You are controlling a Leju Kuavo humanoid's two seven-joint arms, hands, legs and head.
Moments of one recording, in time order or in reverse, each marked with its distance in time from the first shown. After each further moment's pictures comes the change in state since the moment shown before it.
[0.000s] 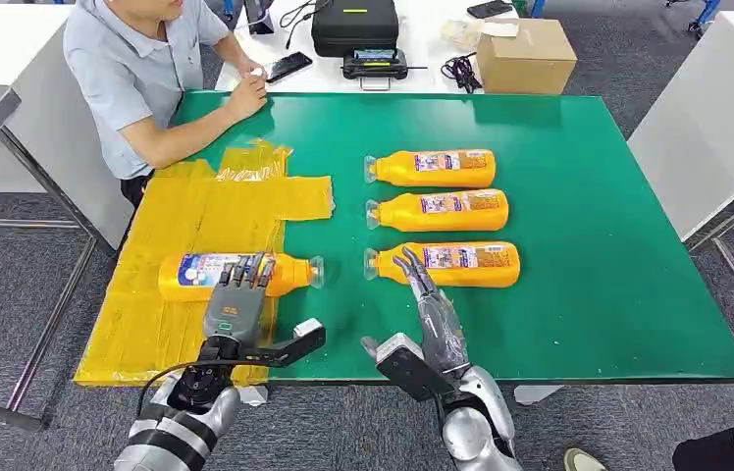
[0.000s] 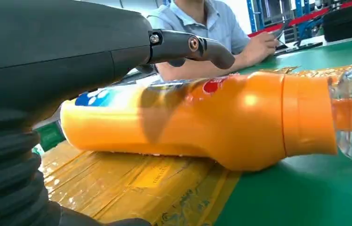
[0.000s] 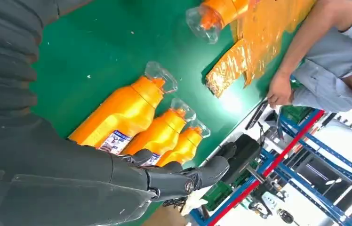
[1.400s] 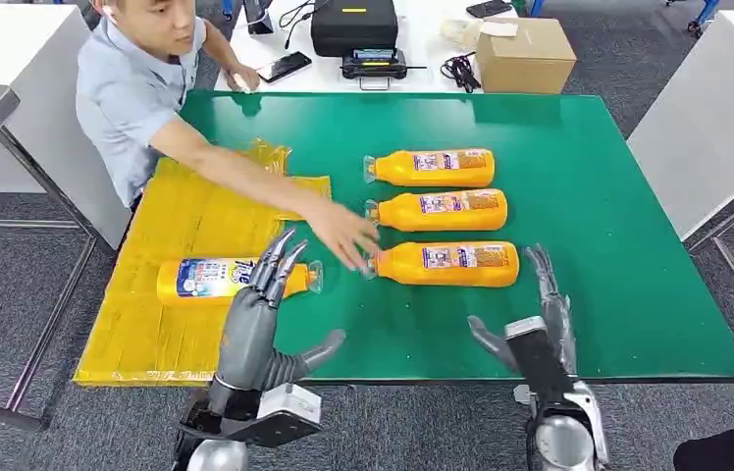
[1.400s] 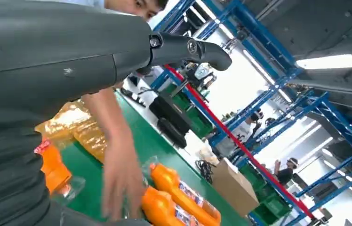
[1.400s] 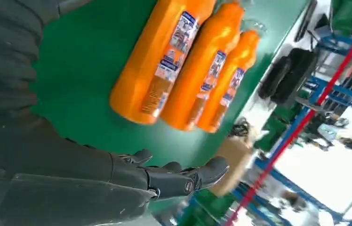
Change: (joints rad) left arm 0.343 -0.133 -0.093 -0.680 0.736 -0.013 -0.593; right arm 0.069 -0.020 -0.373 -0.214 -0.201 0.140 0.055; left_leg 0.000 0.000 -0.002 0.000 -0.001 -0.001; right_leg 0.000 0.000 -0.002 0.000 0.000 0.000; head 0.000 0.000
